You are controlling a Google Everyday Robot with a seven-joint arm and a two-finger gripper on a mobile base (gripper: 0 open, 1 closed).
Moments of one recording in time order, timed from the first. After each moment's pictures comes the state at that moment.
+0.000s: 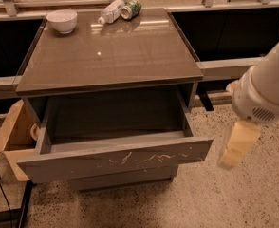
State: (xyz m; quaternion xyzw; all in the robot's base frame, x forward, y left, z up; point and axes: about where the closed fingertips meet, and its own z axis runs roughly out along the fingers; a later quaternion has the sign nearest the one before) arm 0.429 -0.203 0.877 -0.57 0.81 -0.02 0.15
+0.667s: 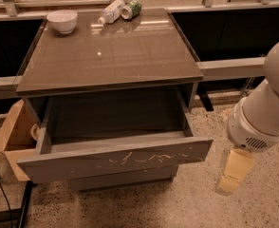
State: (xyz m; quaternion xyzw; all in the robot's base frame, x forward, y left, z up) arm 0.395 -0.202 0.818 -0.57 0.81 0.02 0.11
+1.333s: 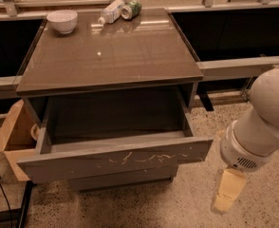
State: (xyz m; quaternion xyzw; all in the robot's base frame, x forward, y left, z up) arm 0.375 -0.198 0.763 -0.57 0.82 0.05 0.08
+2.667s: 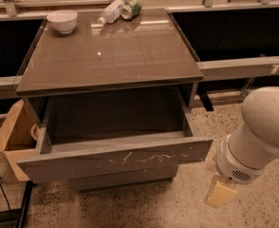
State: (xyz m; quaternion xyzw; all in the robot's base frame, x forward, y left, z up) arm 0.357 -0.194 0.729 -0.57 0.82 0.08 0.06
